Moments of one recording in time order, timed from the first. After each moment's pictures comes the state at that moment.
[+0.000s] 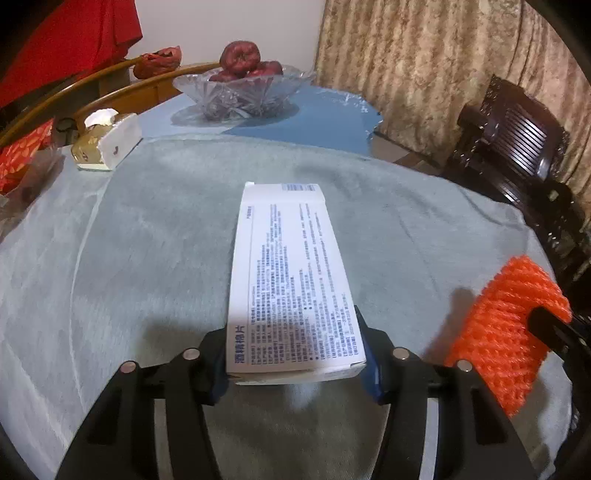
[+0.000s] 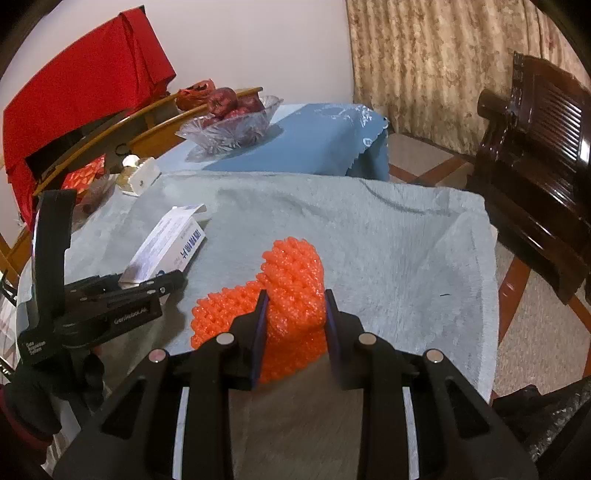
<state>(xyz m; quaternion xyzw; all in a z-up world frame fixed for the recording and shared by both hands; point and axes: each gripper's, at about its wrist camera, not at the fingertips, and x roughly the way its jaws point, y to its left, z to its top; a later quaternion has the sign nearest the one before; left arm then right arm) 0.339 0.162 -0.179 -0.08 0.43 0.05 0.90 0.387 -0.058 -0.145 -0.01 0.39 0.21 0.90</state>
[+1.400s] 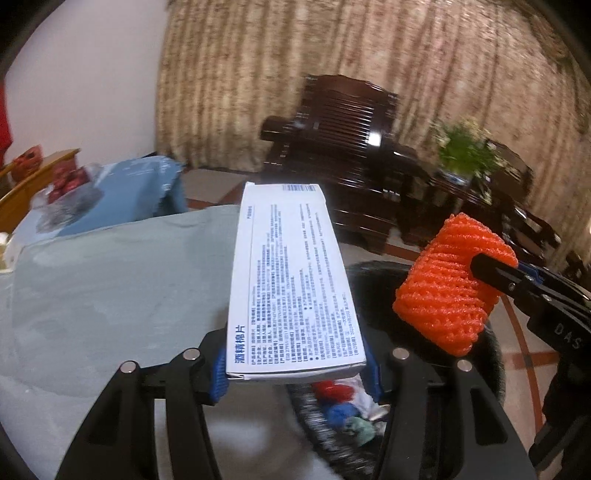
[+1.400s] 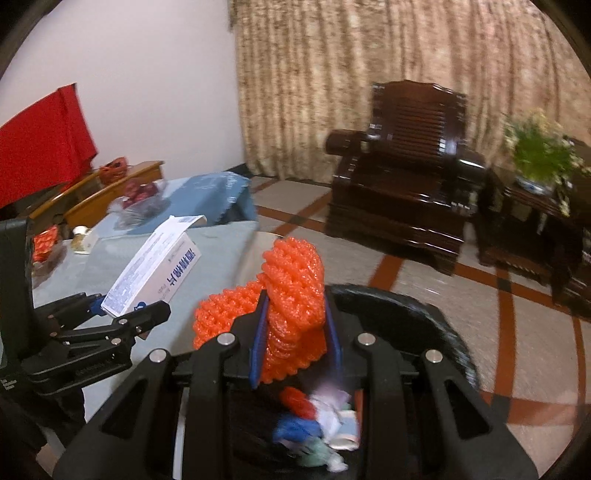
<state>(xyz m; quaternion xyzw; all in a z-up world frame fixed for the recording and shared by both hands) 0.192 -0.090 -0.064 0.01 0.34 -0.21 0.91 0.170 -0.308 -0.043 0.03 0.30 0.01 0.95</state>
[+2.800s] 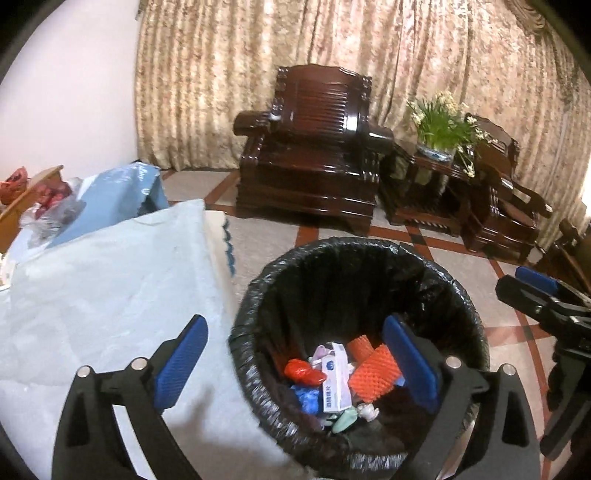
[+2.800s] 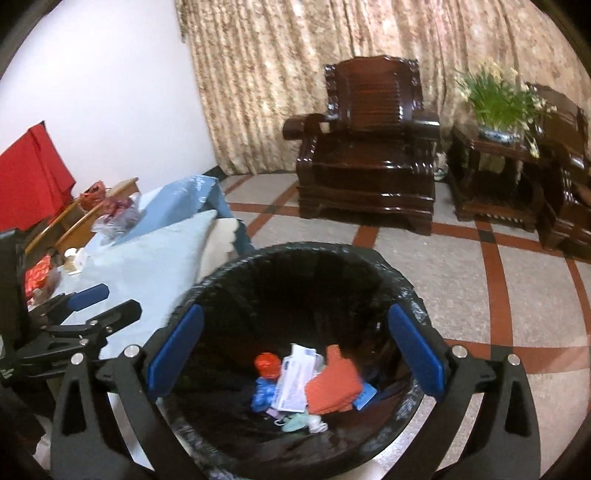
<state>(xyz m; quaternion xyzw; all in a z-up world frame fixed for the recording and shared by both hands) 0.146 -0.133 -0.057 0.04 0.35 -0.23 0.91 0.106 -0.365 -0.056 0.10 0.31 -0.02 0.95</state>
